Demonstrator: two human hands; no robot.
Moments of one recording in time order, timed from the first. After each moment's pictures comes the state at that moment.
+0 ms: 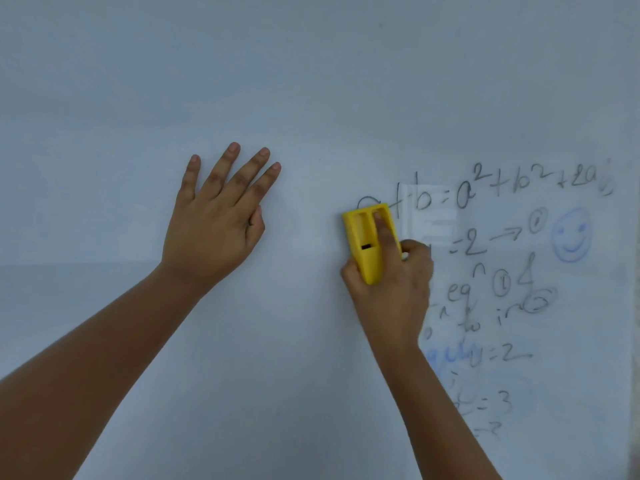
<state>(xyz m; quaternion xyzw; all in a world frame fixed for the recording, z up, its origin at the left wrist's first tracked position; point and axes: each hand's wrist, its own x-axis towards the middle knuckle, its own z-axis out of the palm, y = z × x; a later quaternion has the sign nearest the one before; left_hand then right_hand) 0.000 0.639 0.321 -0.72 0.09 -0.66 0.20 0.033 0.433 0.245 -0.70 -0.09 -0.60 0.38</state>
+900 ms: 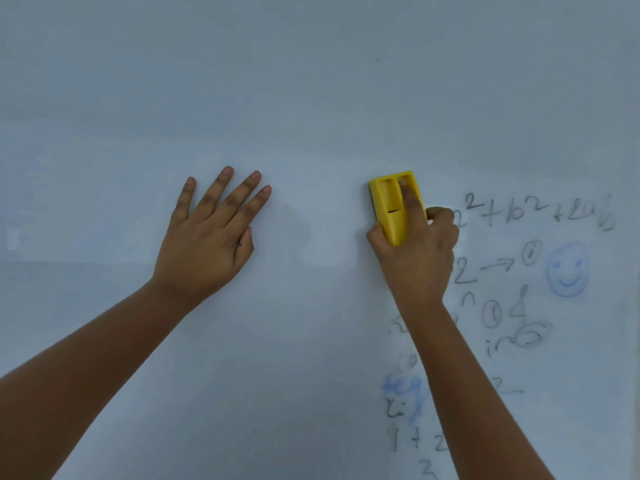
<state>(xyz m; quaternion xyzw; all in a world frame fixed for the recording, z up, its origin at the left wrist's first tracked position) -0.002 0.637 0.318 -0.74 0.06 -0.64 0.21 0.054 0.383 0.316 -0.70 -0.10 -0.61 0.36</state>
